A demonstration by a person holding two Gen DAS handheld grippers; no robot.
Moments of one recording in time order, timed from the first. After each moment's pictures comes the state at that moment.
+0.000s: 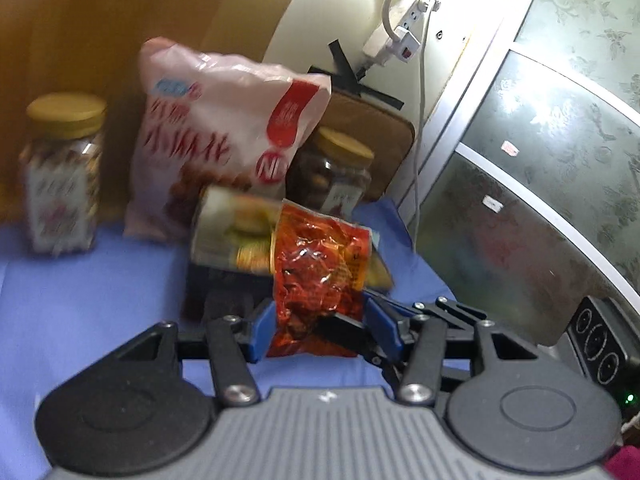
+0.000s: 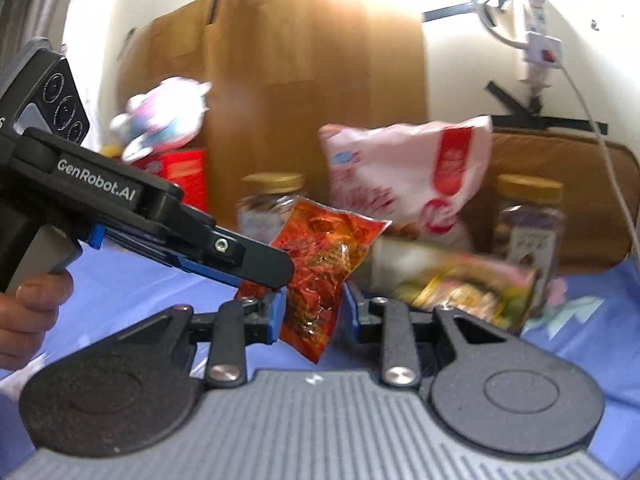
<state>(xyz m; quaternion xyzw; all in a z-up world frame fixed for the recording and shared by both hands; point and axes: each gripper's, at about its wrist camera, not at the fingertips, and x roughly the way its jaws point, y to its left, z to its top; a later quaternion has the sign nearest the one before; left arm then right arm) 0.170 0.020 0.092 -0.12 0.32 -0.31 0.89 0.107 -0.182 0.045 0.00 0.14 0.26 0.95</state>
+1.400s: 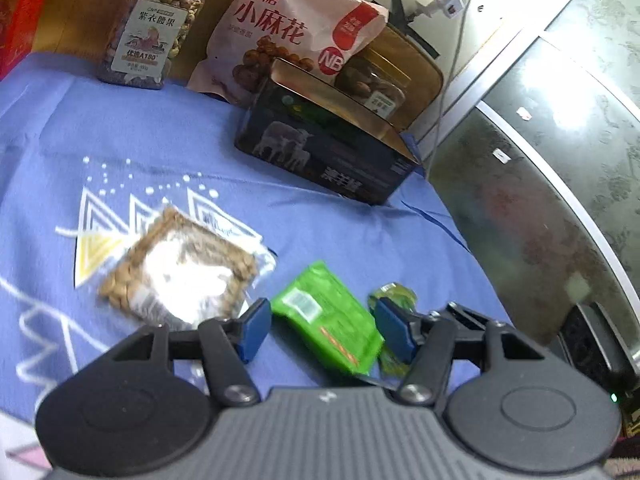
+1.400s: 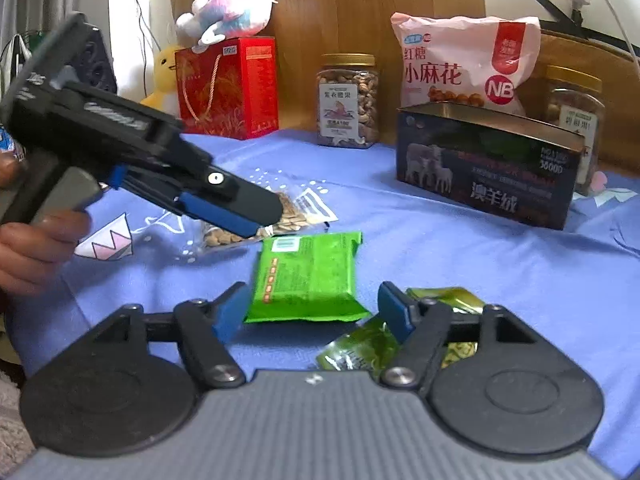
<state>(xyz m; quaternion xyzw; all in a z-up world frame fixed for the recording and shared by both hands) 0.067 0.084 0.012 -0.20 0.40 -0.30 0.85 0.014 -0.159 -0.010 -0.04 0.27 0.33 0.91</state>
